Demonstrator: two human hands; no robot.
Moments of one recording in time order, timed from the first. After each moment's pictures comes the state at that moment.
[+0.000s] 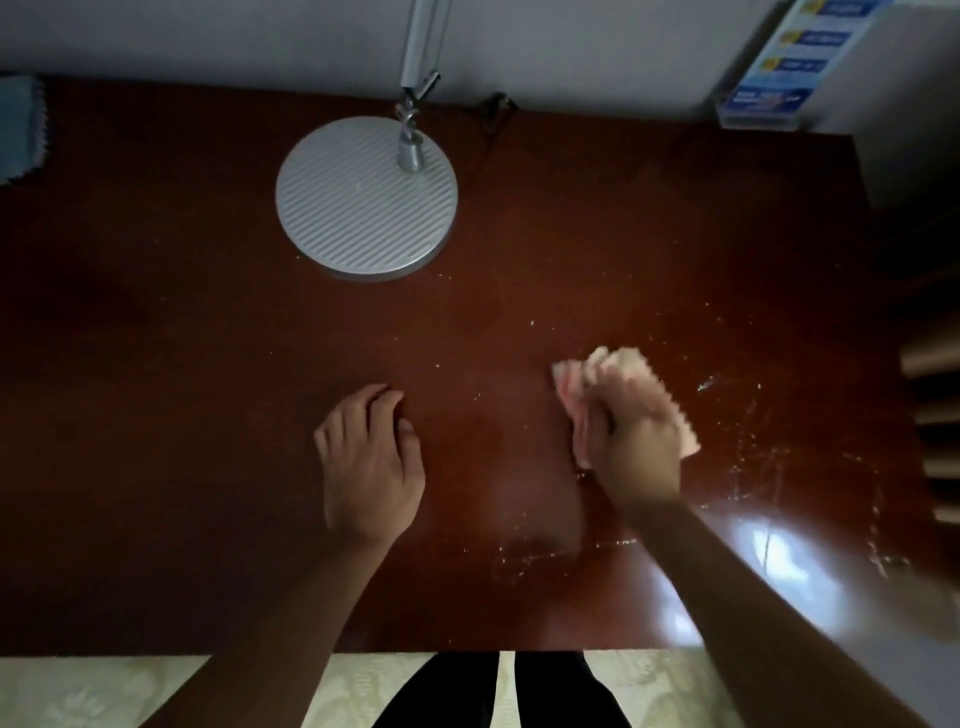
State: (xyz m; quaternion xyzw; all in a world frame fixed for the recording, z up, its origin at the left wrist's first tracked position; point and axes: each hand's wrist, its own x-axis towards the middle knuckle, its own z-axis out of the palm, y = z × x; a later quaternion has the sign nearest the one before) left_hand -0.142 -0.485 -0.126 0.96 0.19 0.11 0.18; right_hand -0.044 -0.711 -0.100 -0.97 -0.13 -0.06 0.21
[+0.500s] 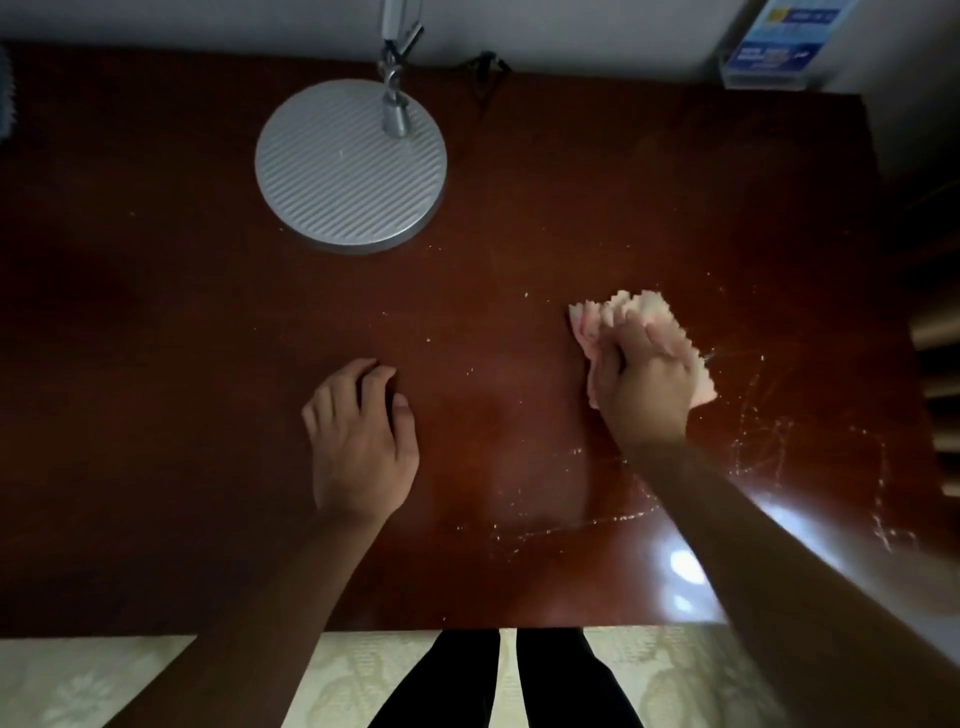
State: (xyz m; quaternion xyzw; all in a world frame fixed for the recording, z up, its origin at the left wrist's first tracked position) left_hand -0.138 -0.487 -0.127 0.96 0.19 0.11 0.17; right_hand -0.011 -0.724 -0.110 -0.98 -0.08 -0.11 0.18
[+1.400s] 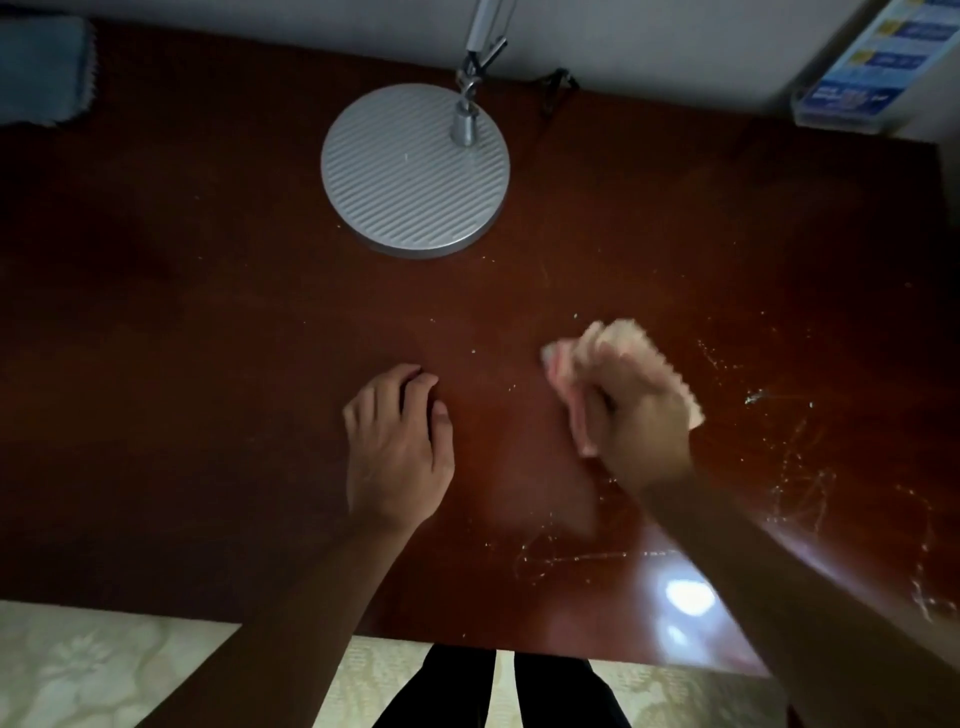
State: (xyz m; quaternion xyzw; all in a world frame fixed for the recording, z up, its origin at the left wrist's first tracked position) left_hand -0.141 -0.485 -0.129 0.96 0.19 0.12 0.18; right_hand -0.030 -0.688 -0.104 -0.95 -0.23 -0.04 0.21
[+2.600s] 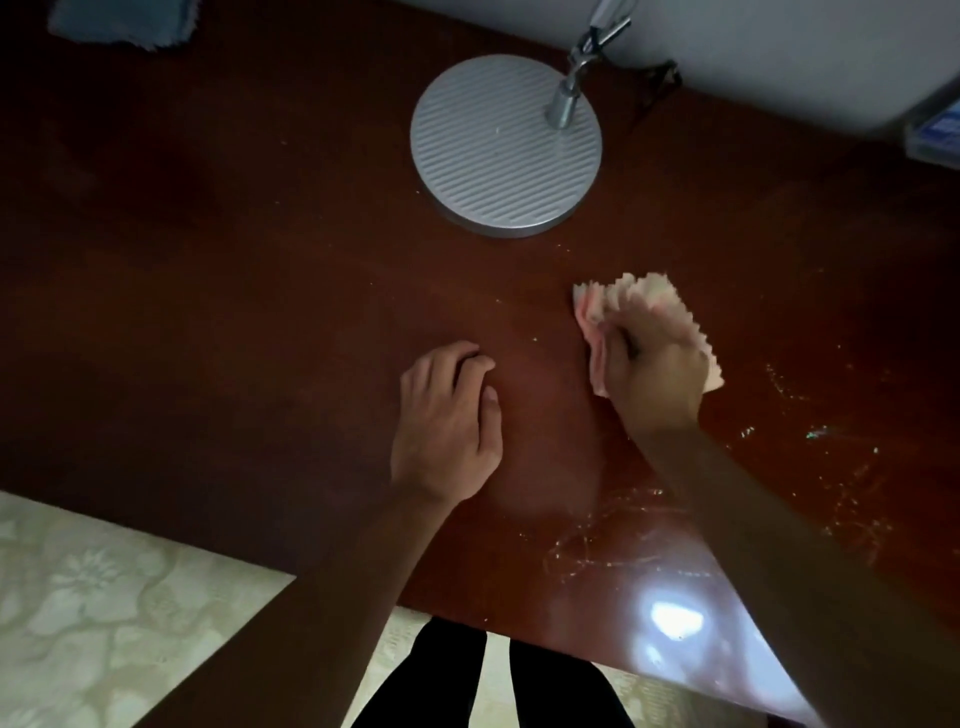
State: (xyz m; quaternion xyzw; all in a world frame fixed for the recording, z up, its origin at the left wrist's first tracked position) left_hand -0.143 -0.483 -0.124 0.94 0.19 0.11 0.25; right_hand 0.008 -0.638 -0.117 -0.95 -0.21 -0.09 0.21
